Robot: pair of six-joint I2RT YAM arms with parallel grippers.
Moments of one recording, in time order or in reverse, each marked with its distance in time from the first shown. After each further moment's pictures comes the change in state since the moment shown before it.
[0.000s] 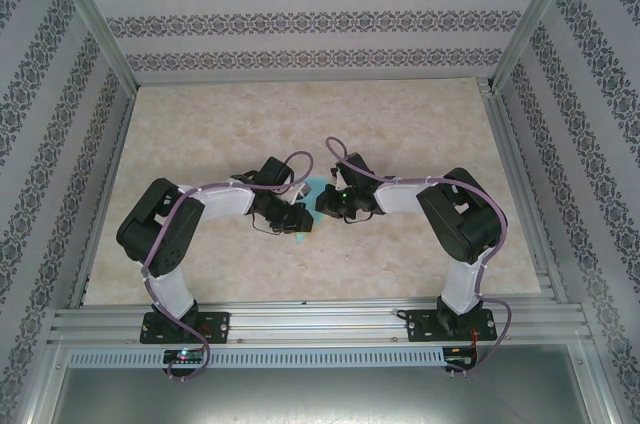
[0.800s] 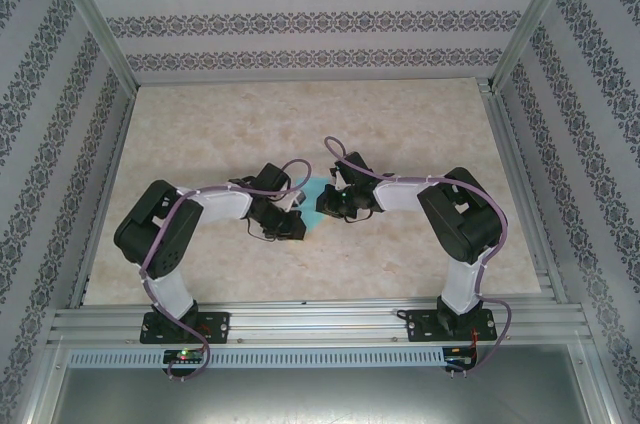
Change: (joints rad) left arm 0.002 -0.032 -0.061 -0.044 -0.056 0.055; right arm 0.000 0.000 0.027 -0.069 0.008 -0.030
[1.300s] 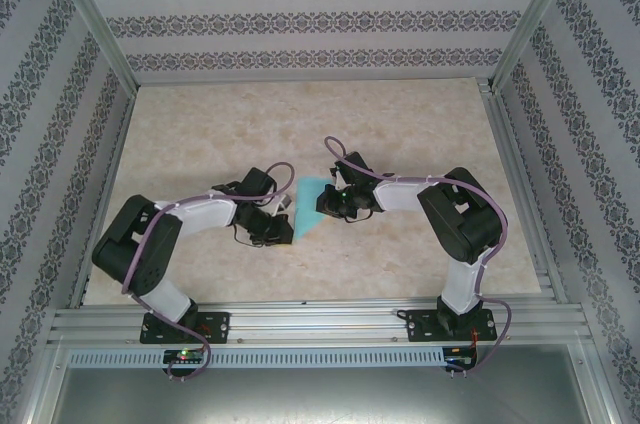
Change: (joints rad) left arm 0.046 -0.162 -0.098 -0.043 -0.006 -0.063; right arm 0.000 0.000 0.000 0.000 0.001 0.000
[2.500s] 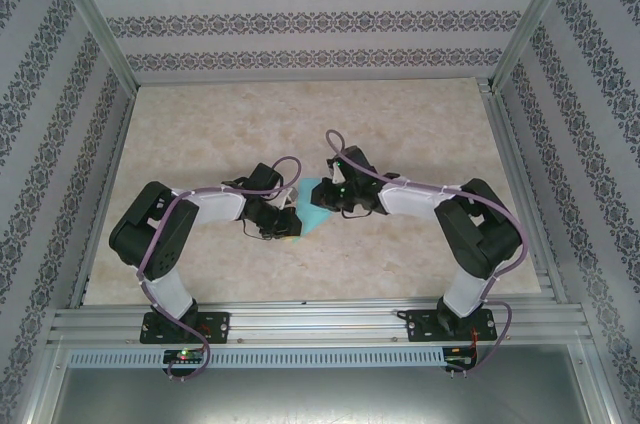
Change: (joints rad) left arm 0.000 0.146 0.054 0.127 0.015 -0.031; right arm 0.060 -0.127 -0.019 0.043 0.019 0.025
